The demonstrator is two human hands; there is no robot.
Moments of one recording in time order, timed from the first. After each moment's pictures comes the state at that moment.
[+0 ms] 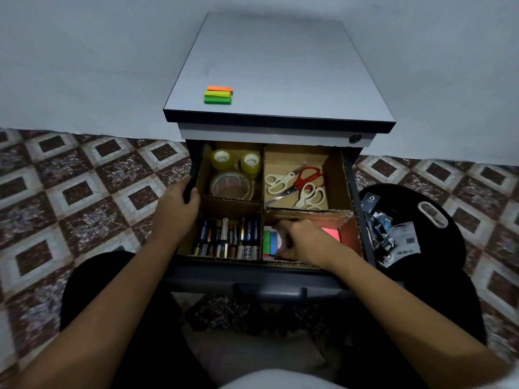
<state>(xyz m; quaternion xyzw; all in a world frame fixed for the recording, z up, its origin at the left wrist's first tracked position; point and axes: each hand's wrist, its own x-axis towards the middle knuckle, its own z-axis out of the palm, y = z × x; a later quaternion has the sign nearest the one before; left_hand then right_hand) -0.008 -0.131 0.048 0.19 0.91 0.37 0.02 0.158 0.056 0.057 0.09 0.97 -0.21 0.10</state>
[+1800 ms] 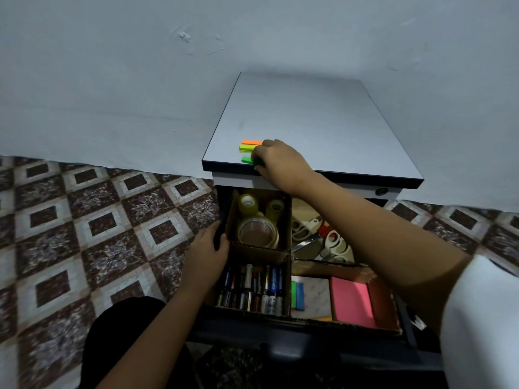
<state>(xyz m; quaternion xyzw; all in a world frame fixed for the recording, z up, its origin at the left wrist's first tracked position) -0.011 -0.131 0.043 0.19 0.90 0.40 0.02 -0.020 0.062 0.172 0.01 0.99 -0.02 -0.13</state>
